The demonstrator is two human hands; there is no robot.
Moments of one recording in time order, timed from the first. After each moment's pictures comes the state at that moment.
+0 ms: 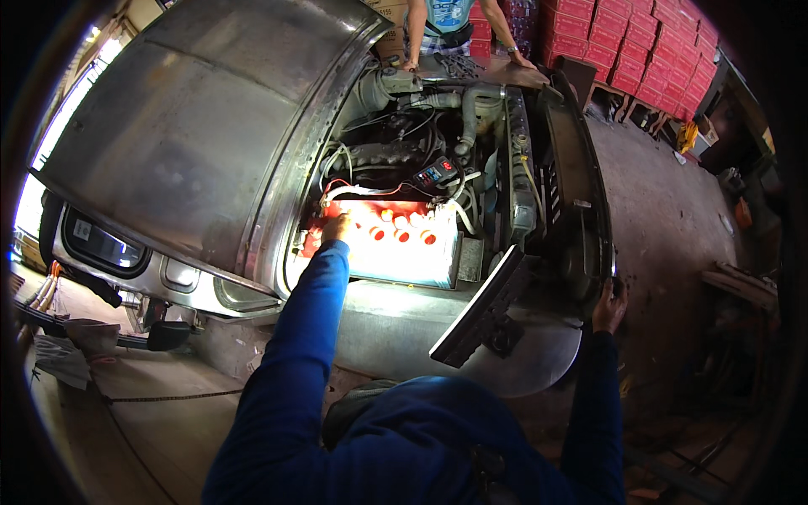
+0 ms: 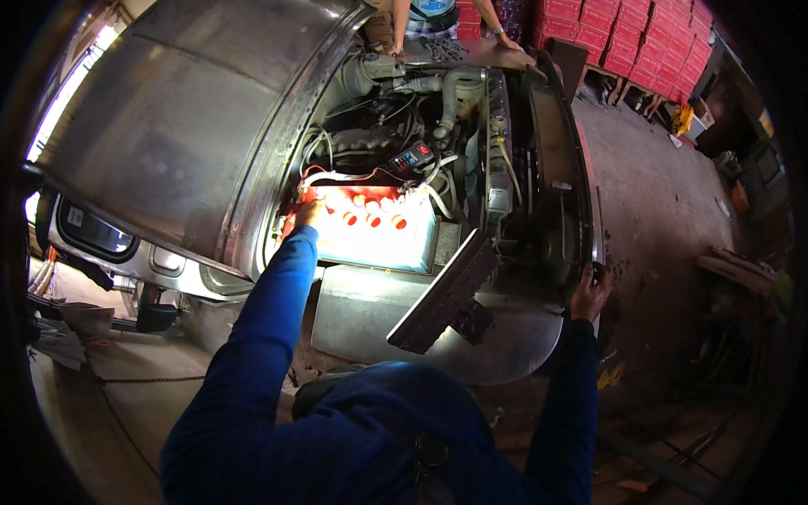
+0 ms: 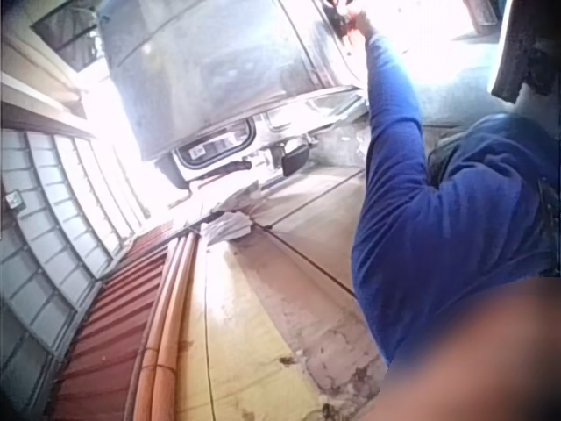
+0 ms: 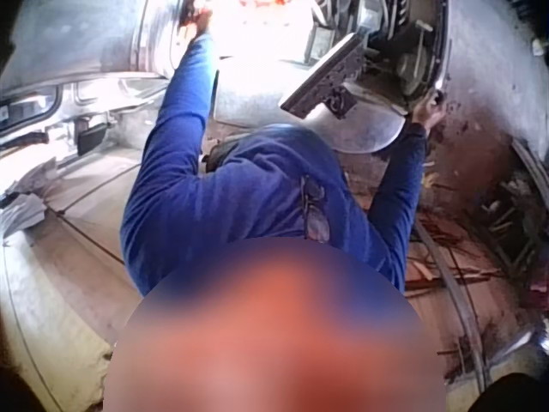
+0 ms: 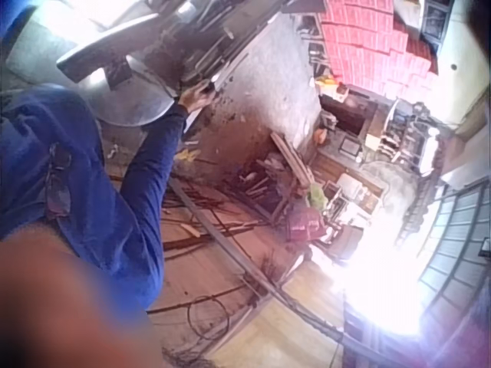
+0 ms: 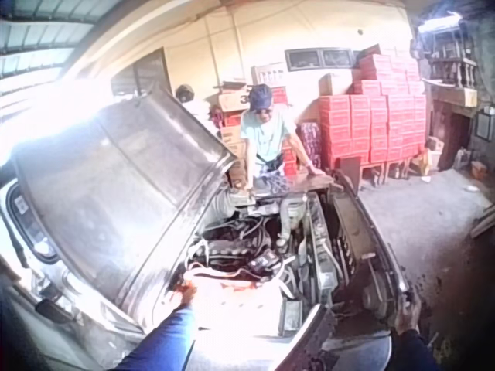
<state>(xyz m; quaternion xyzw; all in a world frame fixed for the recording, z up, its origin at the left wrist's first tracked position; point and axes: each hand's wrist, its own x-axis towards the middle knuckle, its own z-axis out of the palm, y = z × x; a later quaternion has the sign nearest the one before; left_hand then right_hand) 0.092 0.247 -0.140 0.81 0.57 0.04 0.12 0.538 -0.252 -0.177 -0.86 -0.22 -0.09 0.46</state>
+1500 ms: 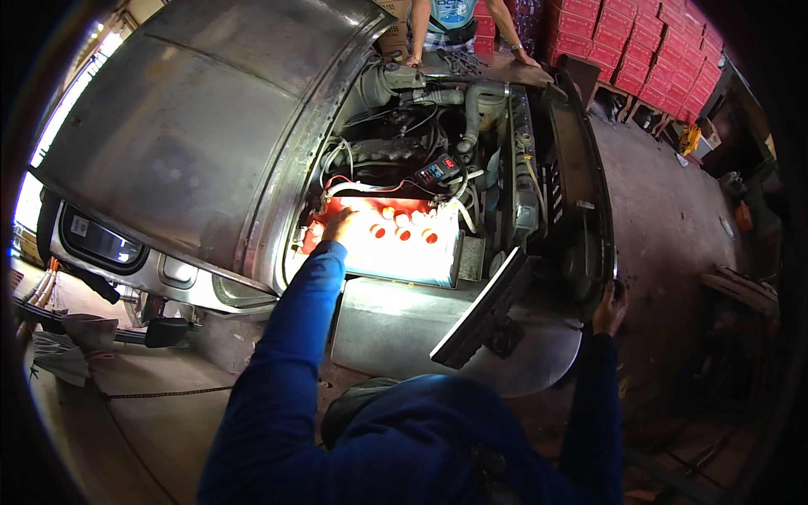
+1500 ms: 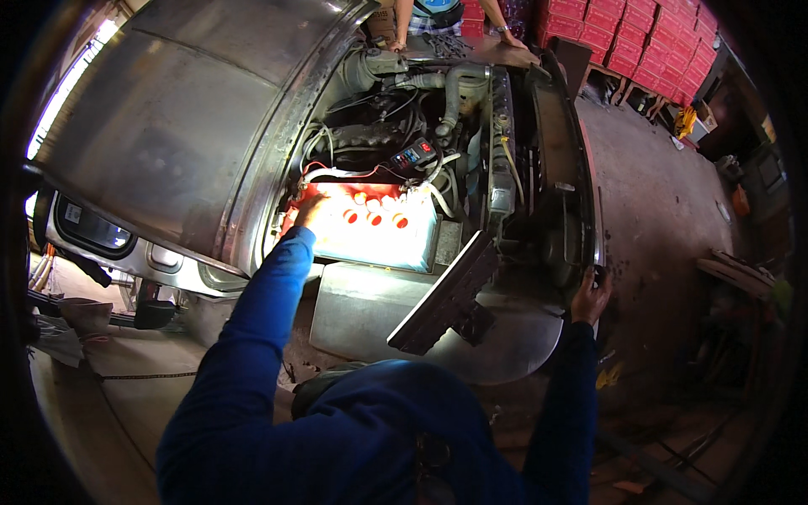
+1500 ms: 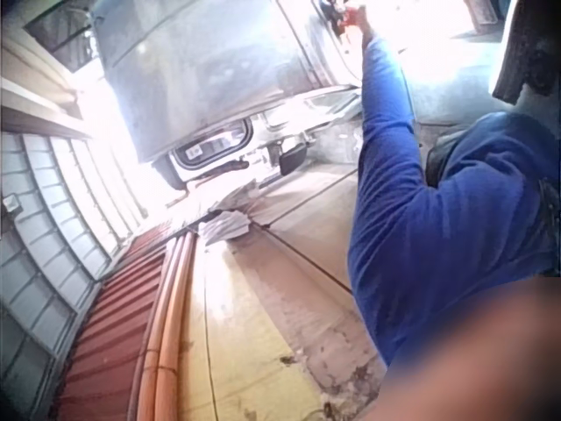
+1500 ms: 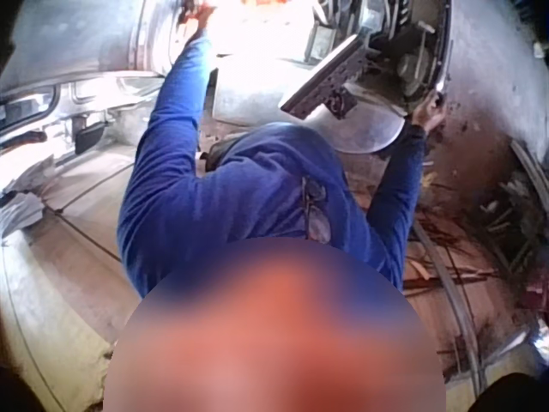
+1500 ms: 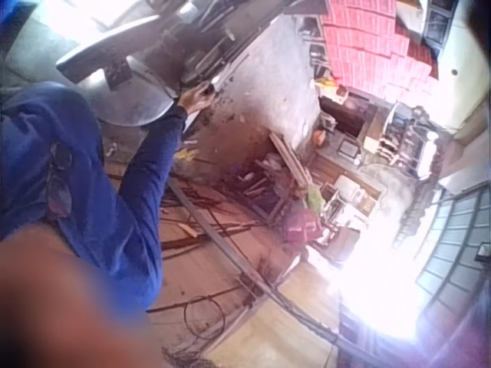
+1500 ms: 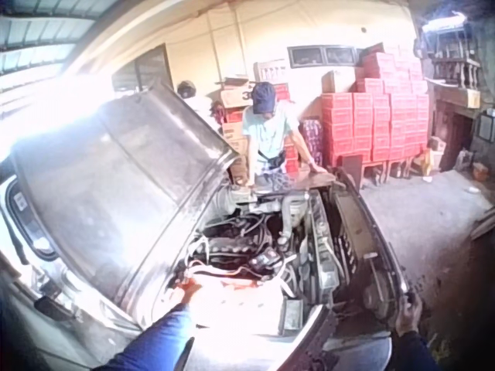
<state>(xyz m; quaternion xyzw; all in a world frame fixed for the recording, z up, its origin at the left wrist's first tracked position) 0.082 0.265 -0.160 0.94 0.35 0.06 0.04 0.536 -0.249 -0.176 -0.84 -0.23 -0.12 0.47</state>
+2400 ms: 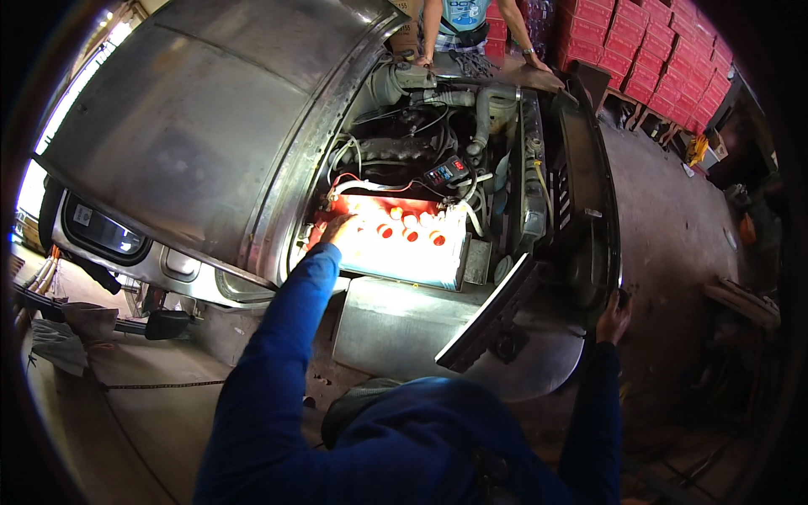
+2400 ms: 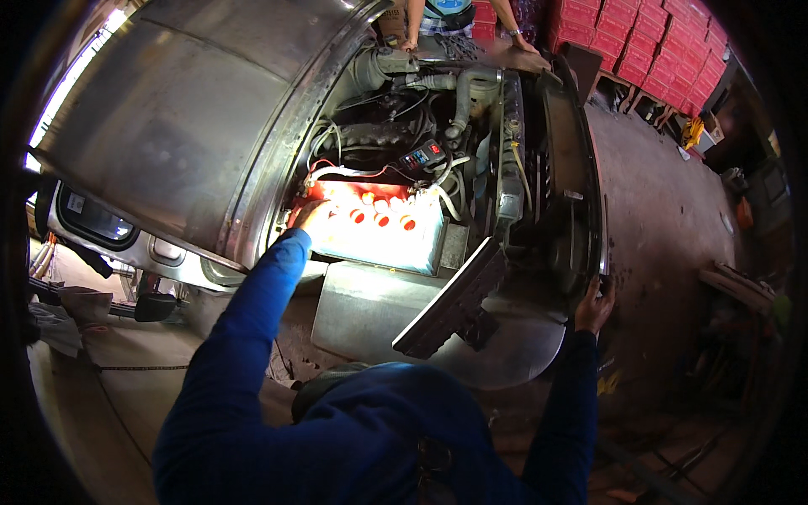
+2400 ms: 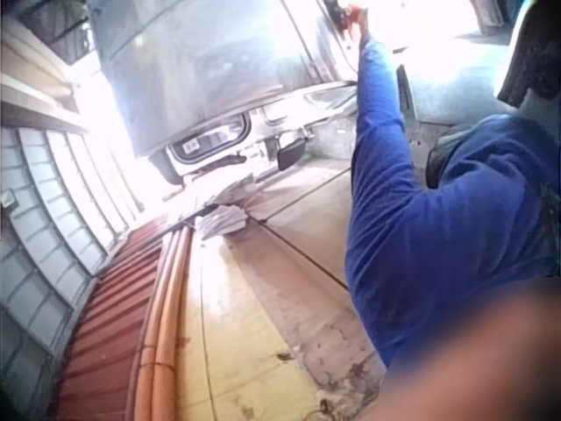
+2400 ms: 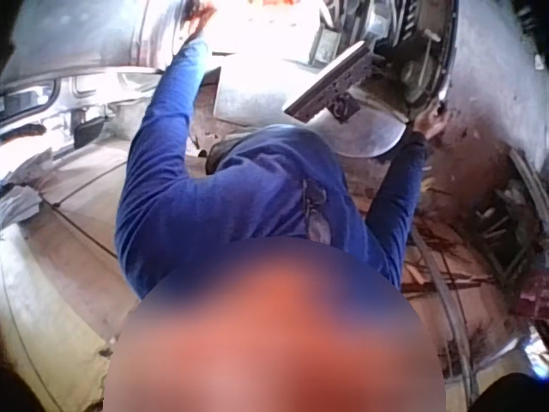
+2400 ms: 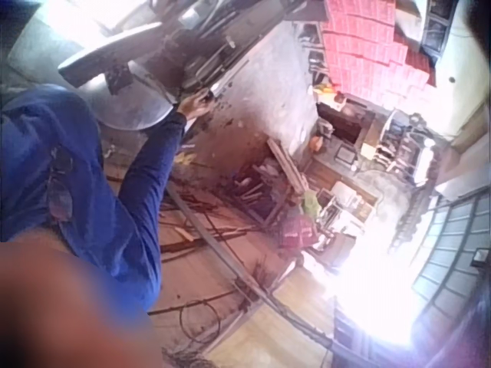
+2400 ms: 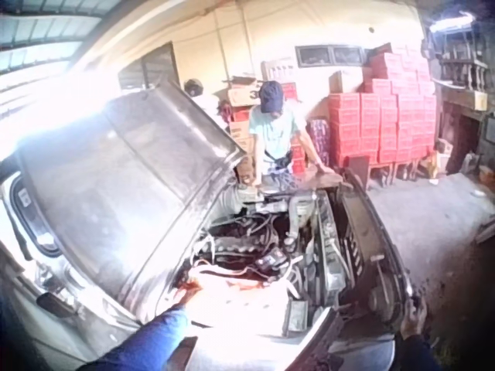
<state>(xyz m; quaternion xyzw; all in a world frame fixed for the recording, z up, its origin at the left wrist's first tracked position) 0.055 0.247 -0.144 0.91 0.38 0.11 0.15 0.541 -0.250 -0.184 -0.85 -0.23 -0.14 0.46</state>
